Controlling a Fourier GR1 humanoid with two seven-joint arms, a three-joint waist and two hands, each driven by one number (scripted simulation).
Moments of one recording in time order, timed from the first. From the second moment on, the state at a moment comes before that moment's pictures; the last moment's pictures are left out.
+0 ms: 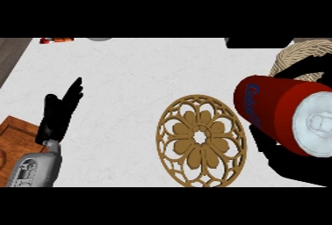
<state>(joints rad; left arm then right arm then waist) -0.20 0.19 0.09 -1.41 -0.14 -0.03 0.24 -0.59 -0.06 -0.06 -2.29 0.67 0.63 0.86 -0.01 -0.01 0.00</state>
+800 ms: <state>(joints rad) -0.22 0.19 0.09 -1.38 -0.14 -0.03 0.23 -0.64 -0.63 -0.45 -1.86 0.59 0.81 0.53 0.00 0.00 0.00</state>
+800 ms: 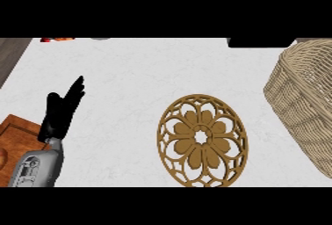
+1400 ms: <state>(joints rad) -0.22 0.18 0.09 -1.38 -0.15 -0.03 0.22 -0.52 -0.77 -0.46 -1.47 0.66 0.59 0.06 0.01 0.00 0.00</state>
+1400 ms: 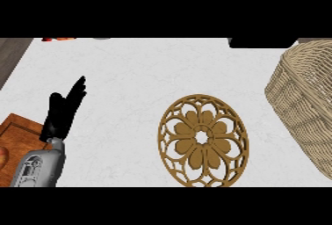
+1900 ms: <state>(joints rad) -0.22 0.18 0.10 -1.41 -0.14 -0.05 0.24 -0.50 -0.71 -0.45 -1.24 0.66 0.50 -0.02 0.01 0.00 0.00</state>
